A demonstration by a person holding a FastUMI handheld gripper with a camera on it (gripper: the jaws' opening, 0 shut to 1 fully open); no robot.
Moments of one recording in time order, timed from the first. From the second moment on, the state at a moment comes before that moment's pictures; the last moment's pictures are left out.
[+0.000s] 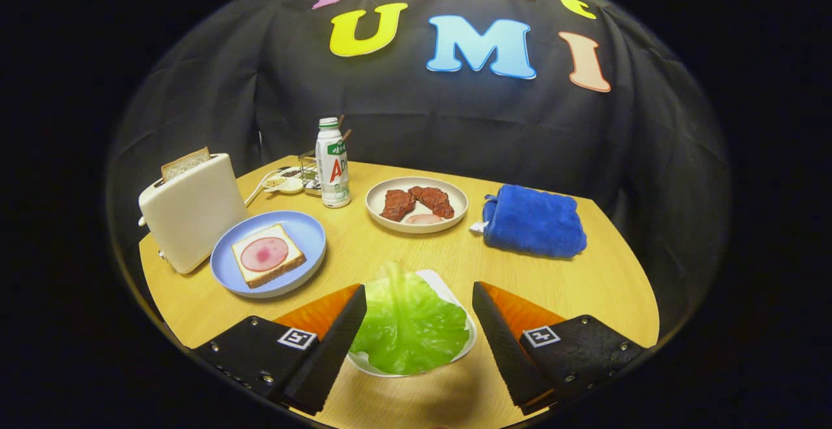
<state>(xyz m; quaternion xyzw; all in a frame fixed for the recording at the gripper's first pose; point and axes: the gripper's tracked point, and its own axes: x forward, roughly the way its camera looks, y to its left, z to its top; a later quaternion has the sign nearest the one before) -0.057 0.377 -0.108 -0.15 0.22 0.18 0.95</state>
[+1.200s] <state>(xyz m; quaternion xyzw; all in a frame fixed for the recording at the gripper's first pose) -0.039 0.389 -0.163 -0.15 0.37 0.18 0.90</state>
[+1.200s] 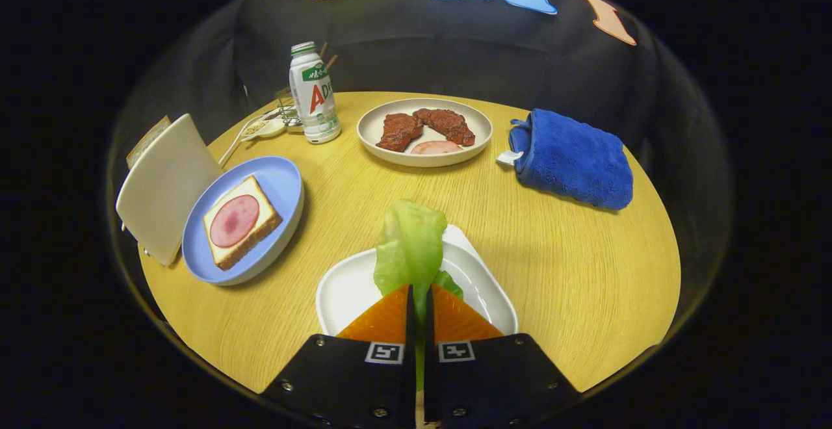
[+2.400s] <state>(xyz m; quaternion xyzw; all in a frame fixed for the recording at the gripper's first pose) -0.086 0.590 -0.116 -0.14 0.33 0.33 0.87</state>
